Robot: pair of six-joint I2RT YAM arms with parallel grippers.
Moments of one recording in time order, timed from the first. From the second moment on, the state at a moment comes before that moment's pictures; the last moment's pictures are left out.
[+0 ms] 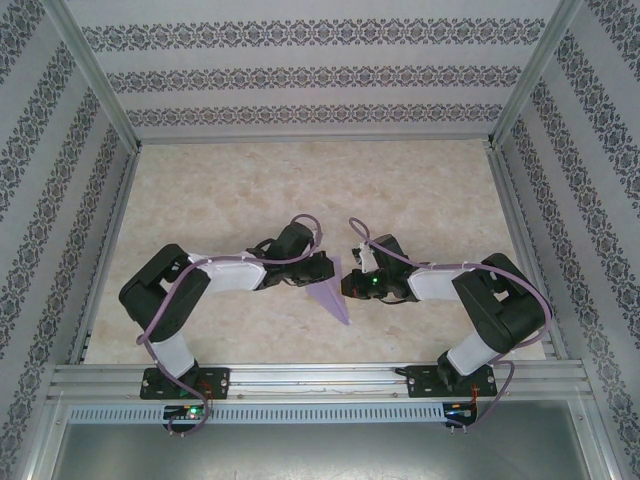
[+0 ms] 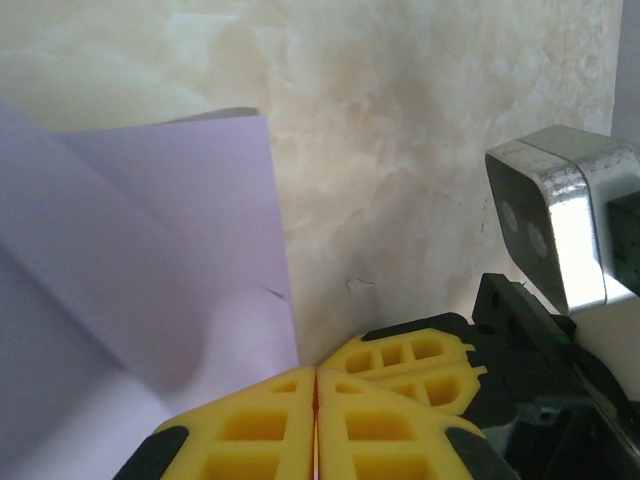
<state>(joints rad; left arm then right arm) -0.71 1.76 0.87 0.10 0.37 -0.92 0.53 1.59 0.52 0.11 -0.57 0.60</state>
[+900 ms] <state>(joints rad) -0.71 1.84 0.85 0.15 0.37 -0.90 0.53 1.60 0.54 0.07 -0.56 0.60</state>
